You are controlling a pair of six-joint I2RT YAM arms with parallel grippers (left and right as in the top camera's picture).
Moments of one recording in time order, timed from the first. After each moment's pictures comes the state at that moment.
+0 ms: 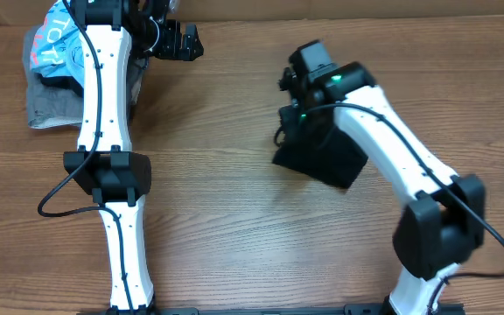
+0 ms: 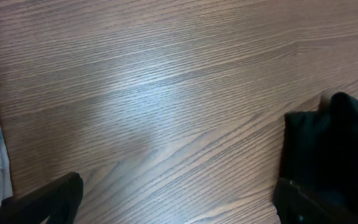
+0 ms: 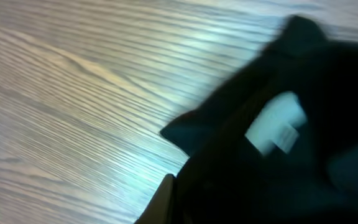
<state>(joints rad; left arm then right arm) -0.02 2.51 2.83 -1.49 0.40 0.08 0.44 1.94 1.69 -1.08 -0.16 0.11</state>
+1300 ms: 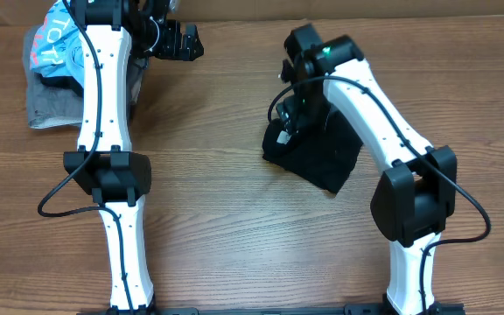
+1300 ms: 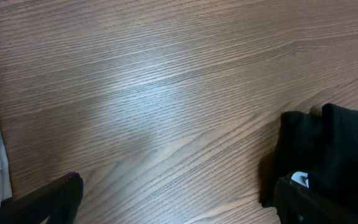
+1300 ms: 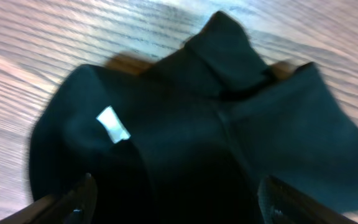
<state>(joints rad) -0.02 2.51 2.83 -1.49 0.41 0.08 0.40 2.16 1.98 -1.31 0.02 -0.02</state>
